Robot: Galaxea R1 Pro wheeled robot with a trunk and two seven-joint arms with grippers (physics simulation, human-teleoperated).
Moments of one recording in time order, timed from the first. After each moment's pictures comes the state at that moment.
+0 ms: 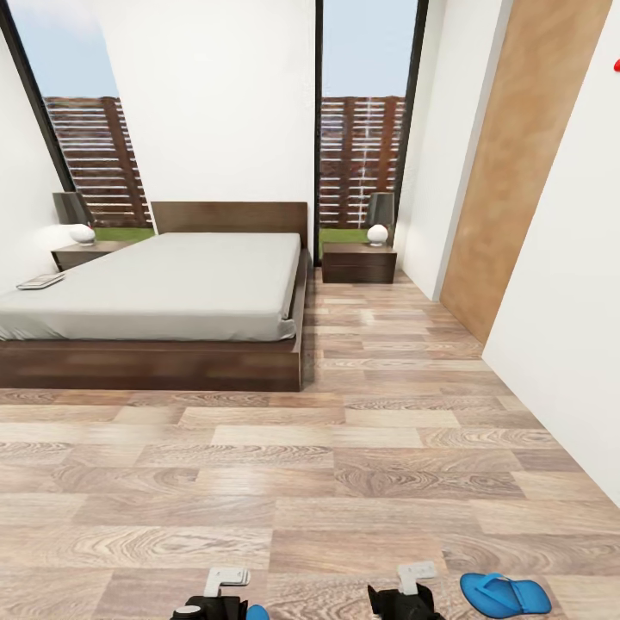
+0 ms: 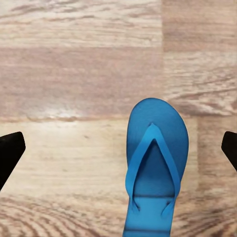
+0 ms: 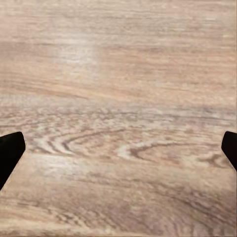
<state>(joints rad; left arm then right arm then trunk) -0.46 -0.08 -0.01 -0.17 -0.01 0.05 0.05 -0.28 0.06 0.06 -0.52 0.00 0.01 0.04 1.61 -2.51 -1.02</state>
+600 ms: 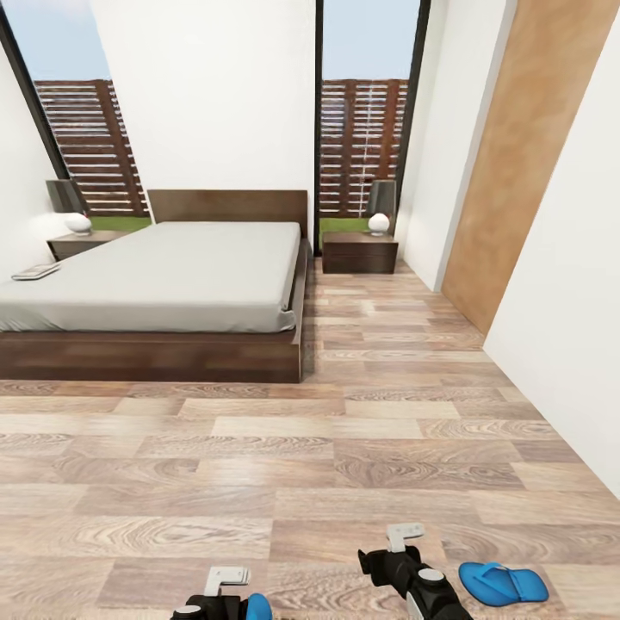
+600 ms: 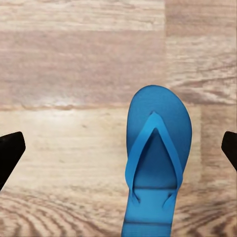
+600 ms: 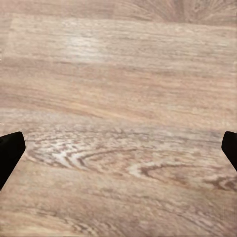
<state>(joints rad) -0.46 -0.08 -0.01 -0.17 -0.01 0.04 0.05 -0.27 0.06 0.10 -0.80 -0.01 0.29 0.04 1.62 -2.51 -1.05</state>
